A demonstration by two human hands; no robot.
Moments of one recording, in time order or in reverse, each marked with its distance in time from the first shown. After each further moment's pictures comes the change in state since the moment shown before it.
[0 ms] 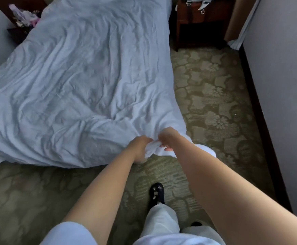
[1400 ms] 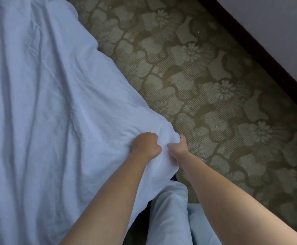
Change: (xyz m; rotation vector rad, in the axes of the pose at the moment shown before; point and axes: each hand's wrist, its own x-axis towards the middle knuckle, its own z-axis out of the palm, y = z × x) left_hand 0.277 -0.129 0.044 0.345 -0.346 0.344; right_hand 0.276 -0.002 0.123 1.327 0.409 0.420
